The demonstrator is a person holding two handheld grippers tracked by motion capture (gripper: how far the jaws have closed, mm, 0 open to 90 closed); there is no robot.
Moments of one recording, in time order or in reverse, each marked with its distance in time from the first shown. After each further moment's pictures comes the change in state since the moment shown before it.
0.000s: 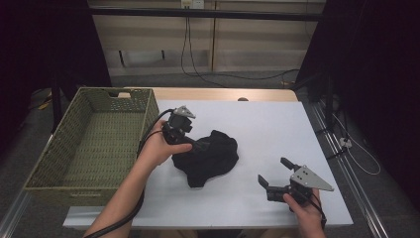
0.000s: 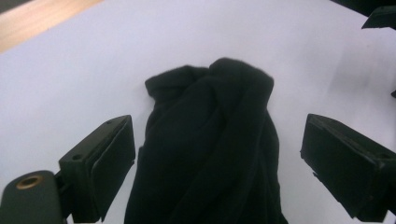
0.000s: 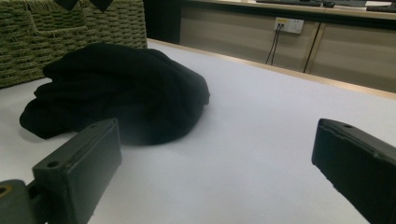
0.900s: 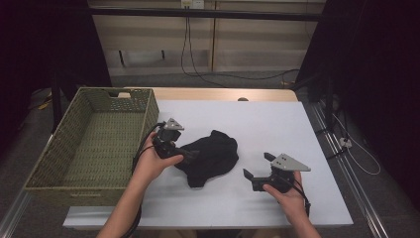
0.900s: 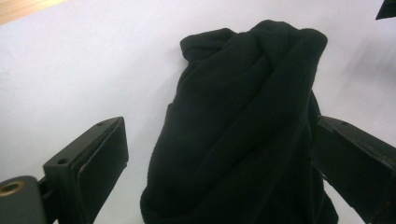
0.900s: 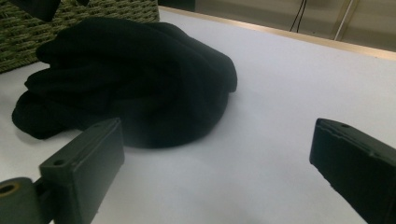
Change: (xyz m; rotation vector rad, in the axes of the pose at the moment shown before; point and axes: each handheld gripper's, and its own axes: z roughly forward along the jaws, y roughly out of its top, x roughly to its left) left arm 0.005 -0.041 0.001 -0.016 0.122 -0.044; right arm 0.008 0.011 0.049 0.144 0.070 0.020
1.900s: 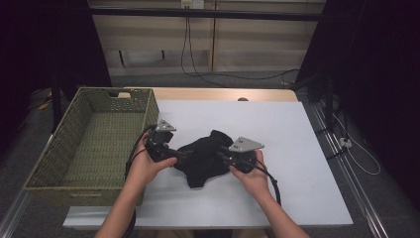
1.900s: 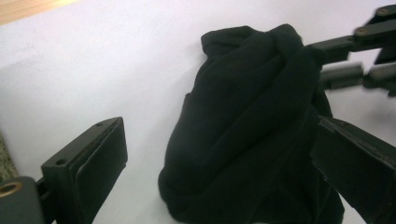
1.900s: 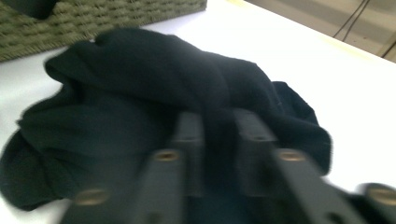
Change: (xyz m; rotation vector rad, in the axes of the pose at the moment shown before) left arm 0.004 -0.012 -0.015 -0.023 0.047 -0.067; right arm 0.037 0.045 0.082 0.106 0.124 -0.141
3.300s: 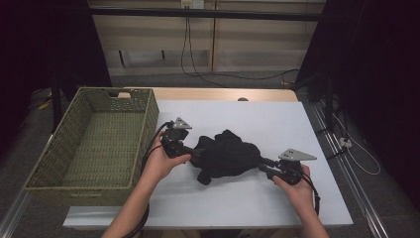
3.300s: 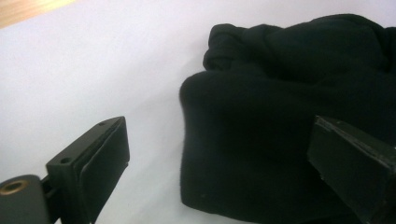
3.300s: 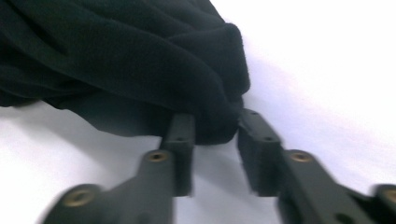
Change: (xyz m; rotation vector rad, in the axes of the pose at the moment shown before) left arm -0.015 0.019 0.034 0.009 -0.031 0.060; right arm -0.054 -0.070 -0.088 0.076 -0.104 0.256
